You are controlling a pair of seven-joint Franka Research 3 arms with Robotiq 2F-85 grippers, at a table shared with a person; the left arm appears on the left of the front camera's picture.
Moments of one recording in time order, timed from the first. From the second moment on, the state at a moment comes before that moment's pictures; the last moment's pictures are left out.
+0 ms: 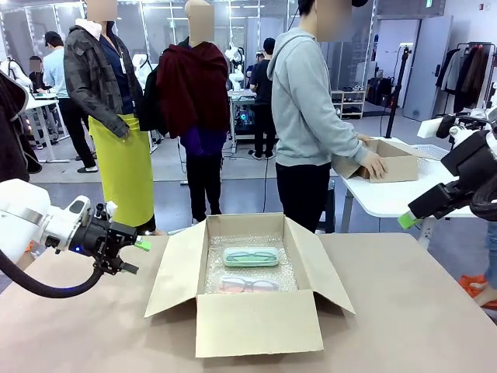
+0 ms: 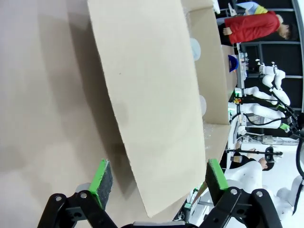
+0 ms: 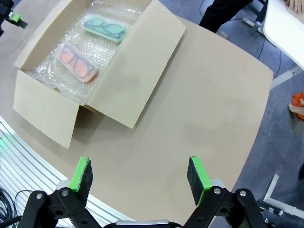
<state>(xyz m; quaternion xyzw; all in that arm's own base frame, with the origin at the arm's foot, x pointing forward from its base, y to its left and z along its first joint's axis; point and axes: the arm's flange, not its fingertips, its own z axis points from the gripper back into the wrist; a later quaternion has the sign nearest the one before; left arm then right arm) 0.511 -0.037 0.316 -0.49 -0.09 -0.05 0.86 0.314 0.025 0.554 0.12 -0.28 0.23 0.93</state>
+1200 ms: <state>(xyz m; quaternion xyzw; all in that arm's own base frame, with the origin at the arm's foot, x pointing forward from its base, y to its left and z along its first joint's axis) 0.522 -0.068 0.256 -0.60 -0.04 -0.02 0.80 0.314 0.025 0.554 0.12 -0.28 0.23 0.93</state>
